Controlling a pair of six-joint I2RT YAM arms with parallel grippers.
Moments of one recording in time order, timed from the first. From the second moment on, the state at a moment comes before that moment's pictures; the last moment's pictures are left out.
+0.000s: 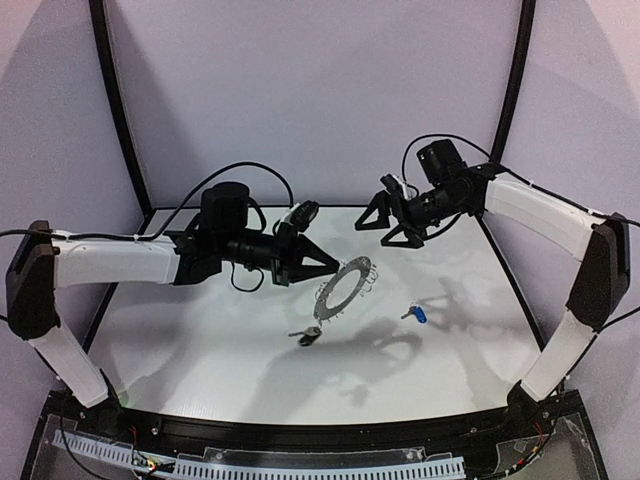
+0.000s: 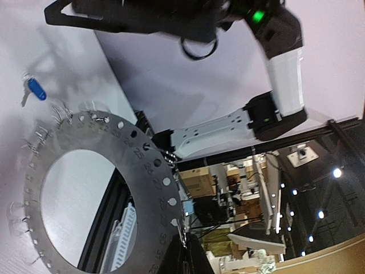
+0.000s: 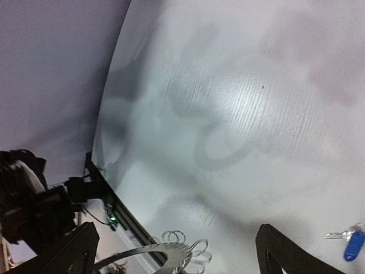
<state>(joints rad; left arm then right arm) -0.81 1.64 1.12 0.32 0.91 -1.05 0.48 1.66 1.50 -0.69 -0.63 0.49</state>
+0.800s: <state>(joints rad) -0.78 1.79 1.11 0.87 0.92 -1.70 0.74 1.10 1.07 -0.21 -0.67 -0.96</state>
